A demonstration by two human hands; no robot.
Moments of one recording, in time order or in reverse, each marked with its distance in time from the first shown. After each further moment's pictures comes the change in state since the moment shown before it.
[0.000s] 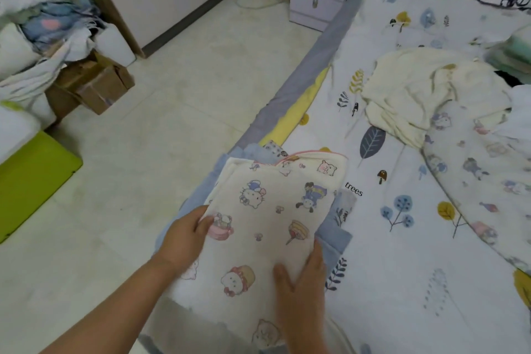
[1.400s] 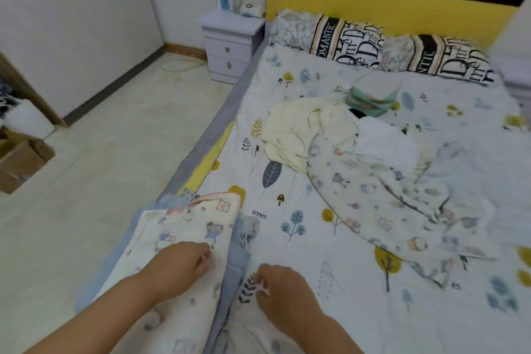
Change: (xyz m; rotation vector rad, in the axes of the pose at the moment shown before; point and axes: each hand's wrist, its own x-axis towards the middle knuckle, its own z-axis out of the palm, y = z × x) left_hand -0.068 0.180 0.025 0.725 -0.383 0.535; right_hand -0.016 -0.022 -0.189 -0.653 -0.235 -0.353
